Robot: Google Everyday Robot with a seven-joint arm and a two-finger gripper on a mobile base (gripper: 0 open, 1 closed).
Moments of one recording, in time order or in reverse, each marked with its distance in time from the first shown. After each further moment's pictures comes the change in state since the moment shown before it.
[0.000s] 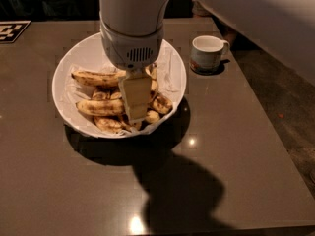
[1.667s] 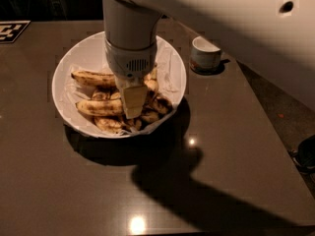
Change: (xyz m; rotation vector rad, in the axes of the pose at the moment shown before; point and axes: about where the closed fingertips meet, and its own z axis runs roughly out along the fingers) arm 0.008 -0.007 0.052 -0.122 -0.003 0.009
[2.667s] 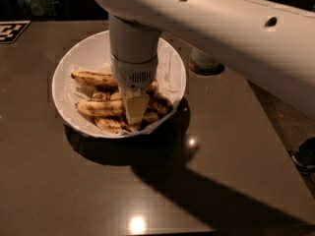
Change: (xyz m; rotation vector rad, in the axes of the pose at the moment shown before) arm 0.007 0.003 0.030 -0.041 -0.002 0.007
